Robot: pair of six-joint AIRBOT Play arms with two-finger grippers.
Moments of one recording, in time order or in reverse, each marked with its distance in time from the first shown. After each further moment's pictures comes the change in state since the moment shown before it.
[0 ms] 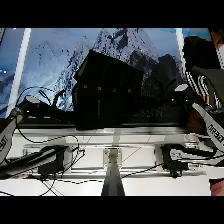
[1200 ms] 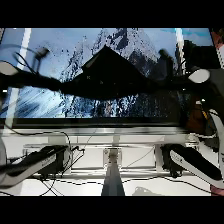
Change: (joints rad) left arm -0.058 0.186 0.589 0.090 0.042 -0.036; right arm 0.136 0.359 0.262 0.001 -0.002 -0.048
